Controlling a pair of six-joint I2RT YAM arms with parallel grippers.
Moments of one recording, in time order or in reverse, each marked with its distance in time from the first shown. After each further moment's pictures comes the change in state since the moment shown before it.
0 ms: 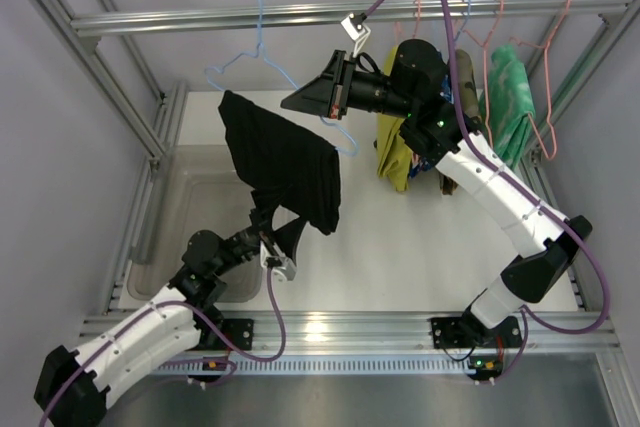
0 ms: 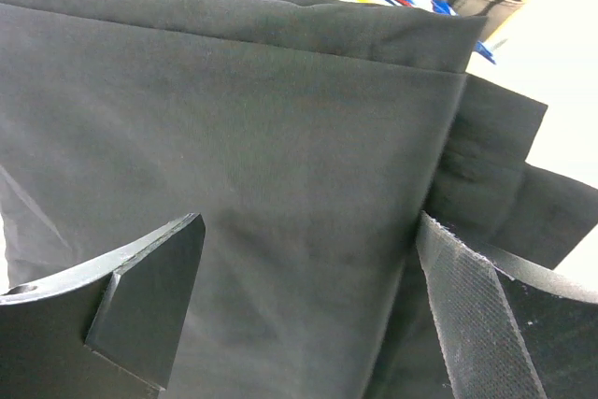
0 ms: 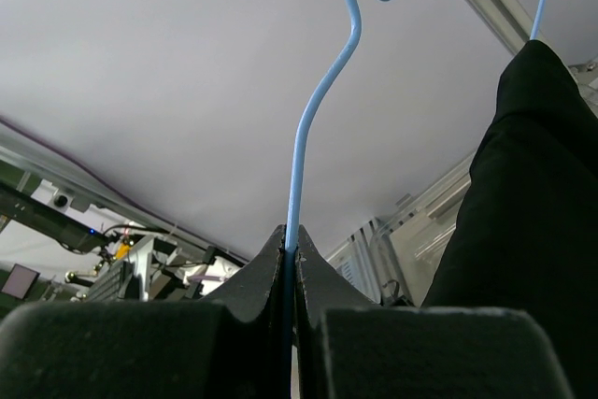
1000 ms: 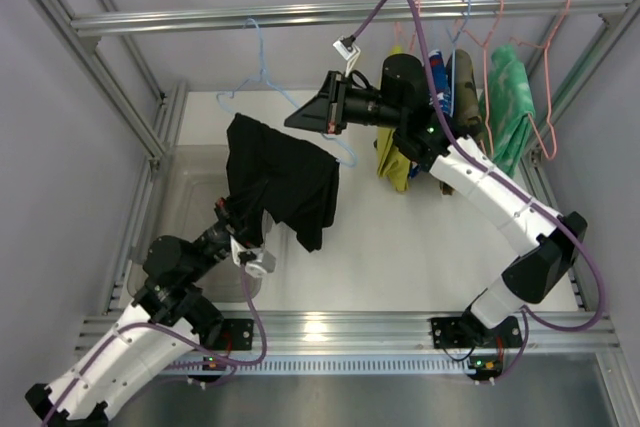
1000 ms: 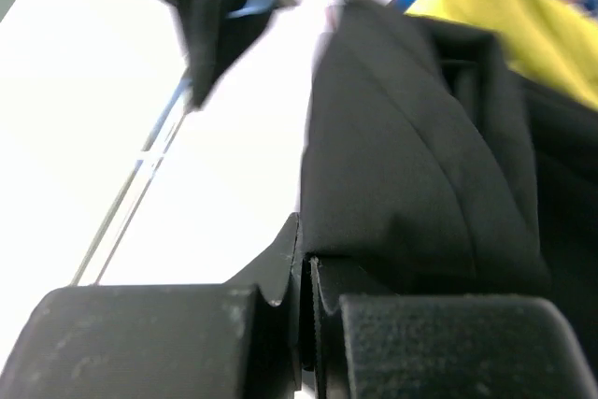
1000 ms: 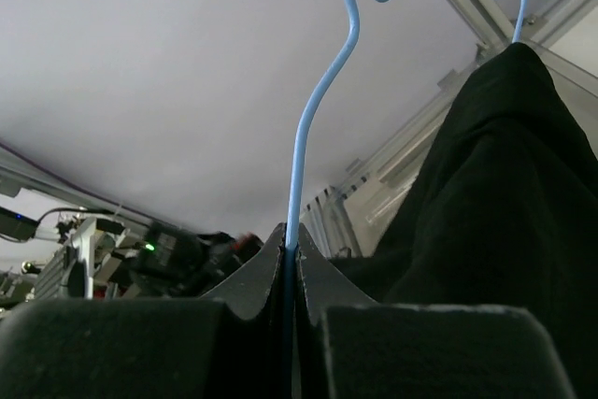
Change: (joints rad) left arm -0.010 -0.238 0.175 -0.309 -0.148 0.026; right arm -0.006 -0.005 -0.112 -0.016 0.002 -0.106
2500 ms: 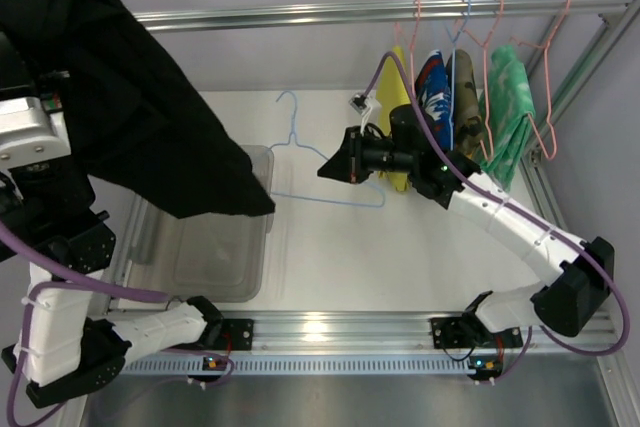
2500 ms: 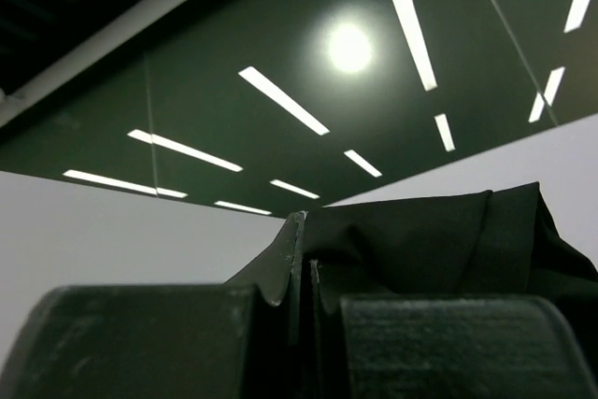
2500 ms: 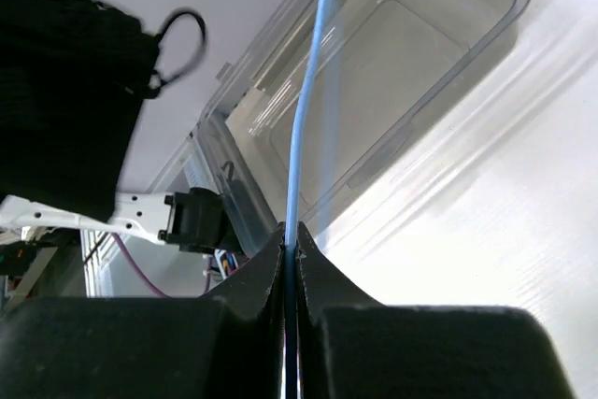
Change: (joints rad) left arm 0.000 0.671 1.424 0.162 -0.529 0.008; right arm -0.010 -0.214 -0.428 -0.105 0.122 -0.256
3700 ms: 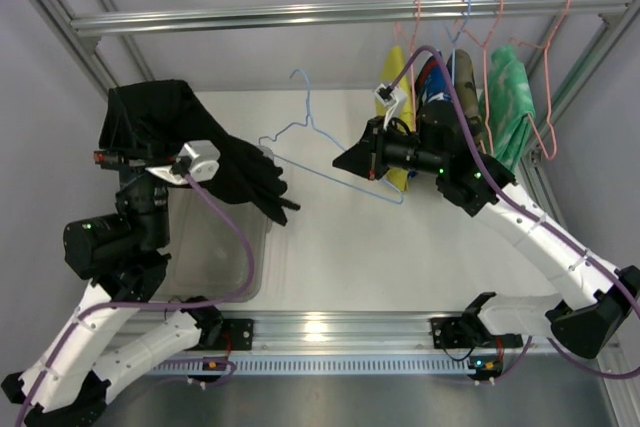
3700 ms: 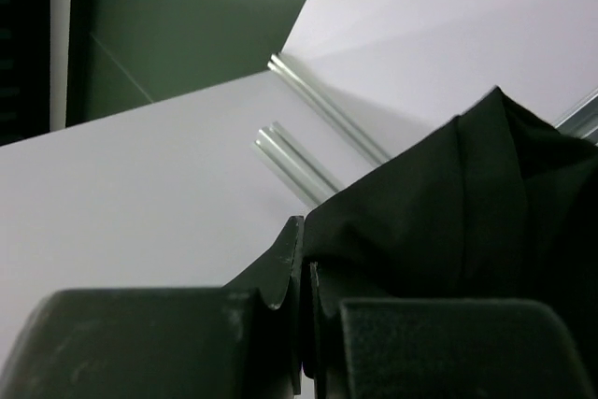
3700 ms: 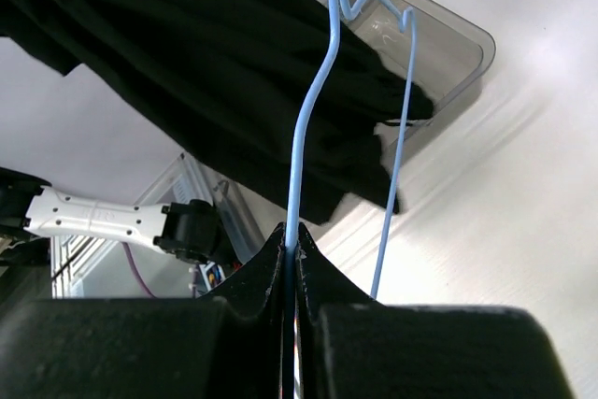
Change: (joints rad) left arm 0.000 -0.386 -0.797 0.035 -0.203 0.443; right arm -0.014 -0.145 0.037 -0.089 0.052 -0.078
